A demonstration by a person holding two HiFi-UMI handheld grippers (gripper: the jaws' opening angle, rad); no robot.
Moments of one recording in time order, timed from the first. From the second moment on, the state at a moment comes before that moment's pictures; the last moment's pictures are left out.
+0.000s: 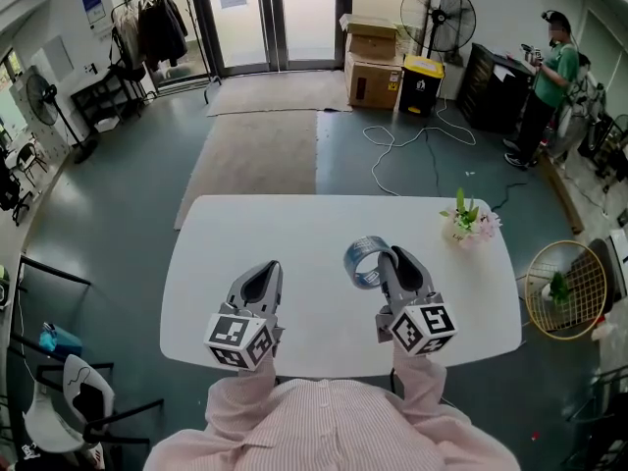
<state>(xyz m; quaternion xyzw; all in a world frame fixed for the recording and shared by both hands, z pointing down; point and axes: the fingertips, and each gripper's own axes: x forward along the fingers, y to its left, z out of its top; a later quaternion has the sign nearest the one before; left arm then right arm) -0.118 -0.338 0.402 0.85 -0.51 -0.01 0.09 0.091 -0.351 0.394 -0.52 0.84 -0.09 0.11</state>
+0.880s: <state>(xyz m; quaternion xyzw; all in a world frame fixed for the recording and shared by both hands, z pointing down) -0.115 -0.341 0.409 0.84 -0.53 0.01 0.10 0.110 -0.355 0.400 -0.54 0.83 -0.10 0.09</state>
